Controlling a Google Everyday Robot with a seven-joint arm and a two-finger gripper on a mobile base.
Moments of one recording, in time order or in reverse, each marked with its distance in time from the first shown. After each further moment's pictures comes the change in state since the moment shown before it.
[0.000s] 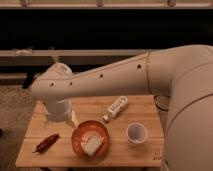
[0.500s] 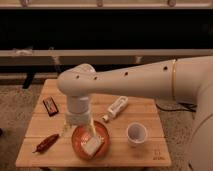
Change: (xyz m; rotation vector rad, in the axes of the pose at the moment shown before) arm 0.038 -0.075 -0.010 -0.002 0.236 0.061
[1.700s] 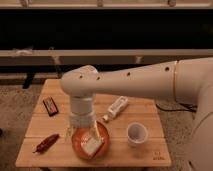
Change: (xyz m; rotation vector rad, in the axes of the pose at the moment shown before) arm 0.021 -0.030 0.006 0.037 0.110 0.010
